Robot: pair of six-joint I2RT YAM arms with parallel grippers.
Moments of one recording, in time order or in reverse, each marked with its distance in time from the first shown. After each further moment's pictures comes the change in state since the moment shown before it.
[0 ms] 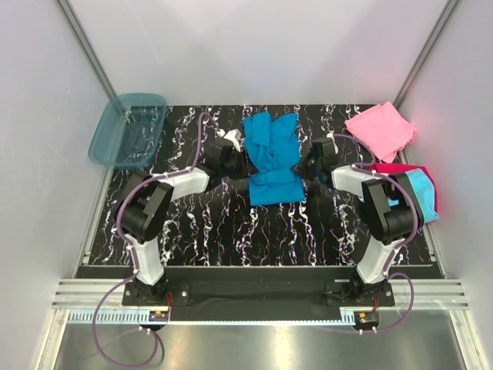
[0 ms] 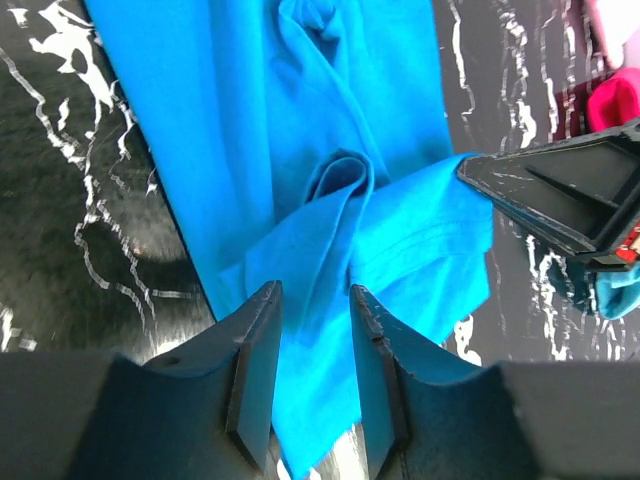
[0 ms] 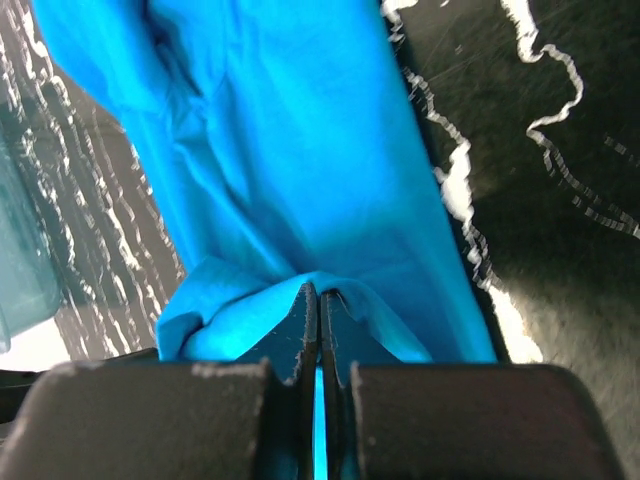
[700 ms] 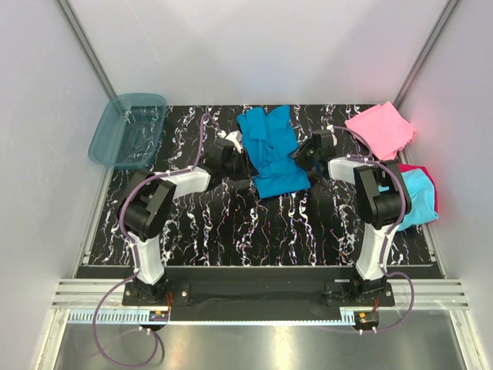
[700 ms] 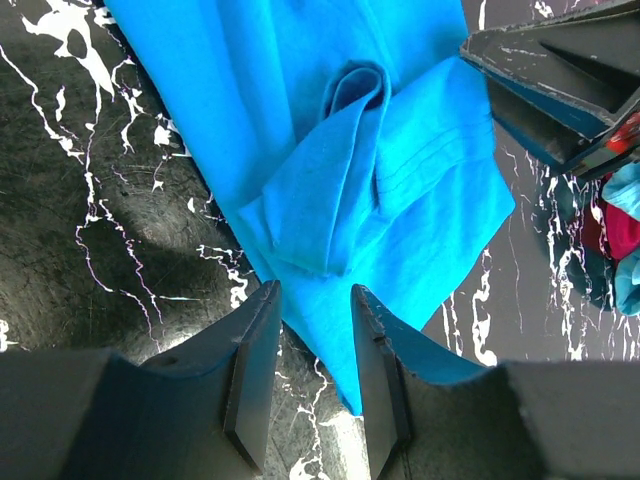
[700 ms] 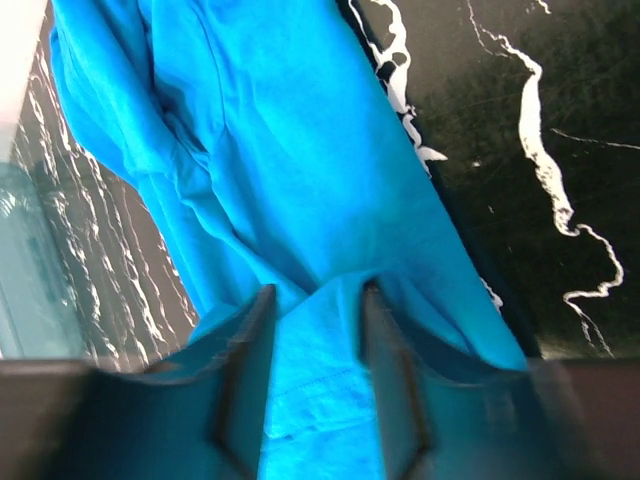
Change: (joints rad) left arm 0.004 0.053 0.031 -0.021 0.015 0.014; right arm -0.037 0.184 0.154 0.089 0.000 0.018
